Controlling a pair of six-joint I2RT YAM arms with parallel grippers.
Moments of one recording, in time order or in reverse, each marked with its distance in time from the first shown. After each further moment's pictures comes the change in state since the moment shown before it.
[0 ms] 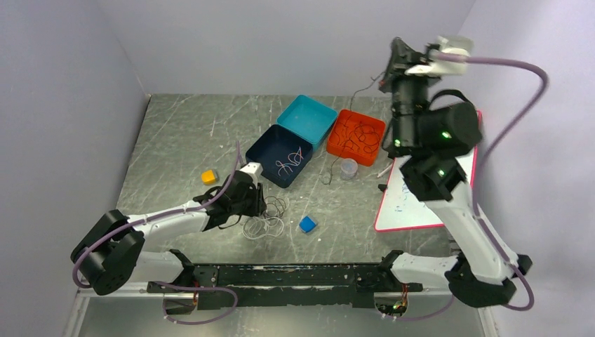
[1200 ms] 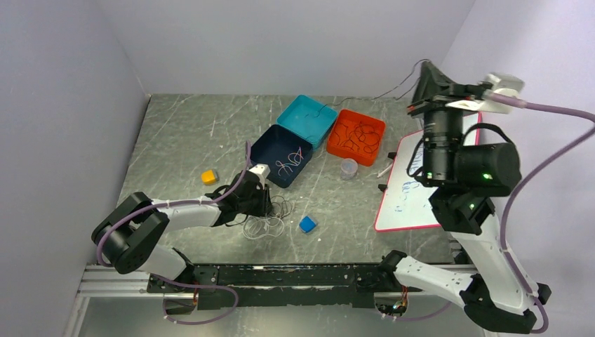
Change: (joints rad) left arm 0.000 0.179 0.014 0.146 0.072 -0.016; right arm 0.001 -0.185 -0.152 -0.037 -0.022 0.100
